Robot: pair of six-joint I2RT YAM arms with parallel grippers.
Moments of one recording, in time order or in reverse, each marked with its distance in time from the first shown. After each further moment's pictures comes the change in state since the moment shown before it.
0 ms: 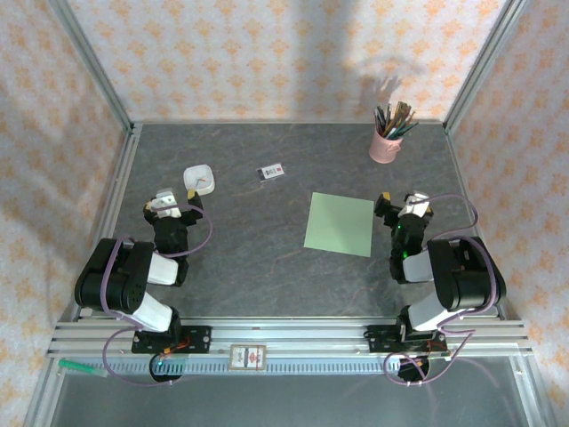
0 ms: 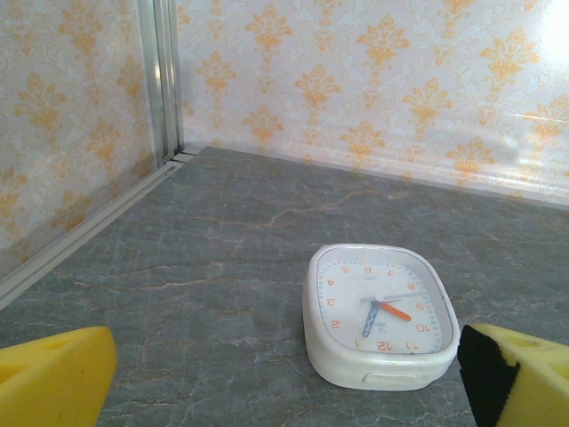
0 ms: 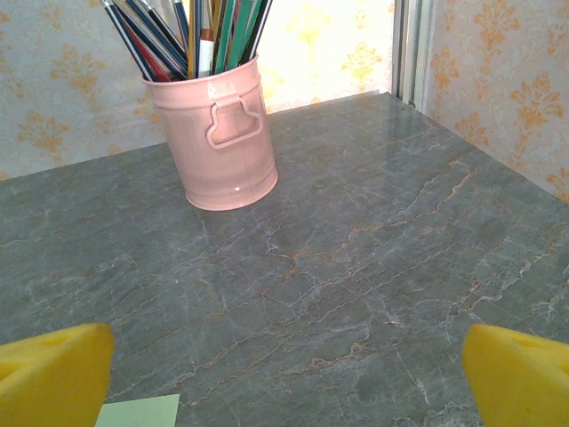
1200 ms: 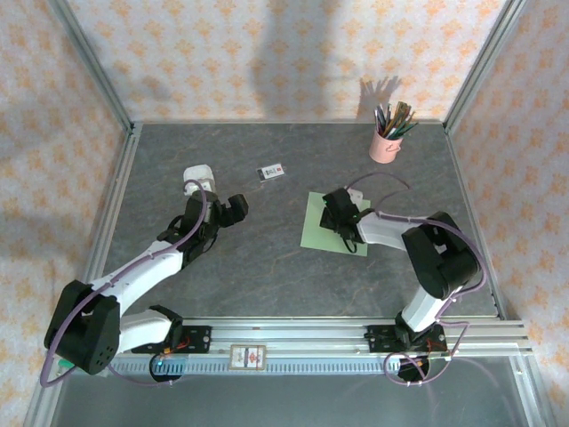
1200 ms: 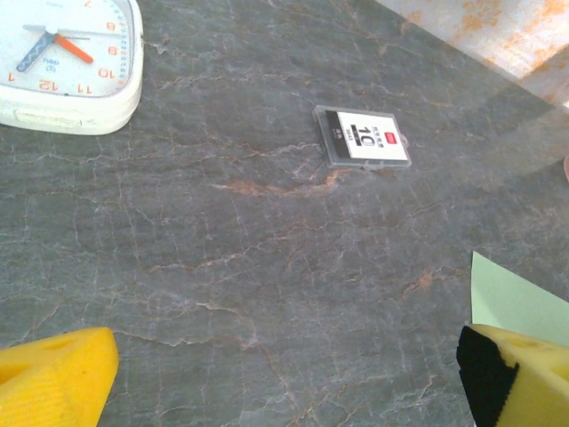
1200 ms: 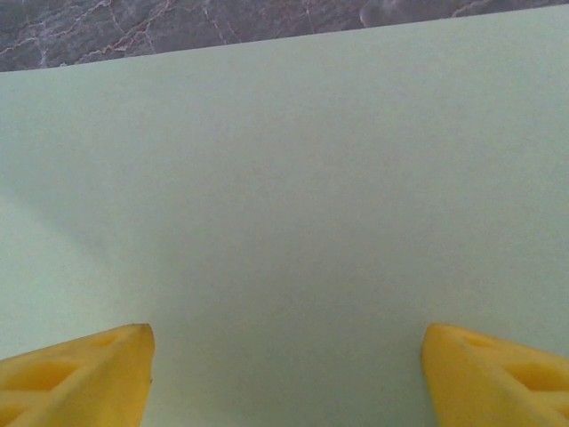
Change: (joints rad) left arm -0.350 -0.344 0.401 -1.266 0.179 -0.557; right arm 0.482 0.152 0.607 -1.306 0.015 0.546
